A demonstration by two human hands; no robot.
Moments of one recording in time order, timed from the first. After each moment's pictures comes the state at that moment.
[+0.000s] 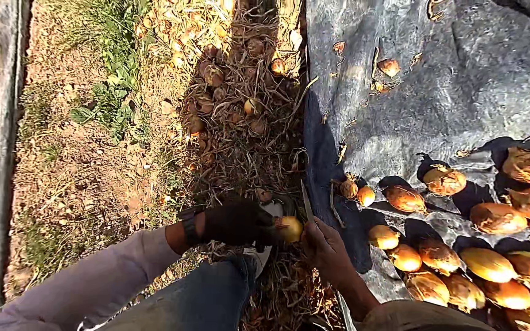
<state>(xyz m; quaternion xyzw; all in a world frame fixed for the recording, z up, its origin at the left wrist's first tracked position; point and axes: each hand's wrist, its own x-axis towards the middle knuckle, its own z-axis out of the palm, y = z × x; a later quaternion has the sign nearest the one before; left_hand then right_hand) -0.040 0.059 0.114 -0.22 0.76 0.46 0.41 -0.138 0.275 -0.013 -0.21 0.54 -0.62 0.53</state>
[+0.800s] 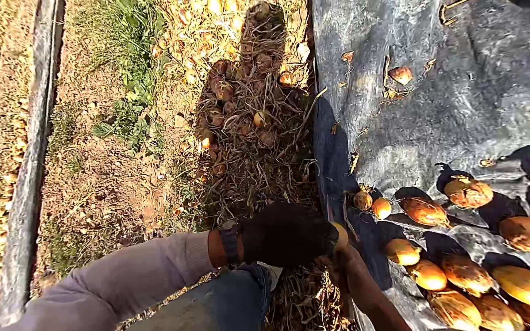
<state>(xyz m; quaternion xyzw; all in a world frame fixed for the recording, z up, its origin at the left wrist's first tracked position) -0.085 0.088 0.117 0.03 0.94 0.28 0.19 -0.140 0.307 -0.053 -0.10 0.50 -0.61 0.60</state>
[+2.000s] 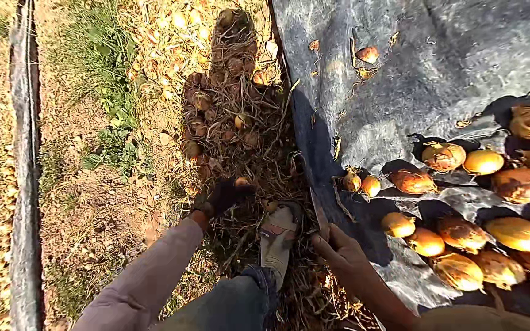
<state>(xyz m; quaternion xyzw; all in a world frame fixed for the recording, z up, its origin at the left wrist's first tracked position) -0.025 -0.035 0.027 -0.45 0.80 0.29 0.28 -0.128 0.292 -0.018 -0.16 0.67 -0.53 0.49</state>
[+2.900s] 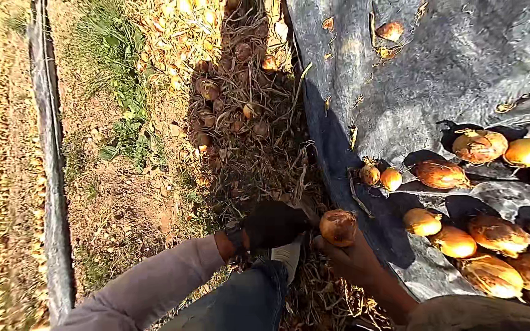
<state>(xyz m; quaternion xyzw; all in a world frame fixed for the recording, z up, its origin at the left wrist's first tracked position) -0.060 0.075 0.064 -0.07 0.90 0.18 0.40 -0.119 0.282 -0.032 -0.24 0.63 -0.62 0.39</state>
